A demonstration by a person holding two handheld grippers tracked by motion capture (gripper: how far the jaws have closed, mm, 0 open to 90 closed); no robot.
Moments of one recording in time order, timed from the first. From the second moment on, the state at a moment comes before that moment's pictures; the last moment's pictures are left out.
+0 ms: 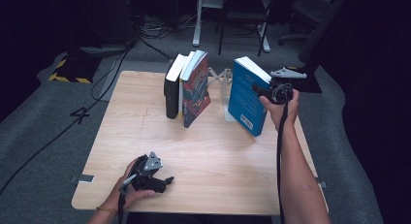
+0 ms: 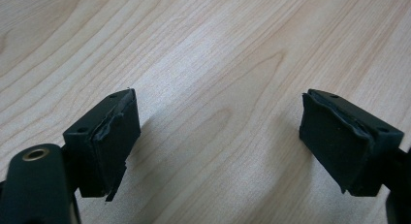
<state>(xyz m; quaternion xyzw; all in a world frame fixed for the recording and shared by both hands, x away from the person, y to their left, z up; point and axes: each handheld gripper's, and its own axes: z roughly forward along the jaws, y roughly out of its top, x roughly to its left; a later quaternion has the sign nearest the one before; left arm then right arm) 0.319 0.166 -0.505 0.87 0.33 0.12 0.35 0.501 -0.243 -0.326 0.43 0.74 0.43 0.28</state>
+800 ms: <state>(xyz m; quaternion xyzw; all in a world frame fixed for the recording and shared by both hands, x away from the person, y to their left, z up) 0.320 0.165 -0.505 0.87 0.33 0.12 0.35 0.479 -0.263 -0.344 0.44 0.73 0.45 0.26</state>
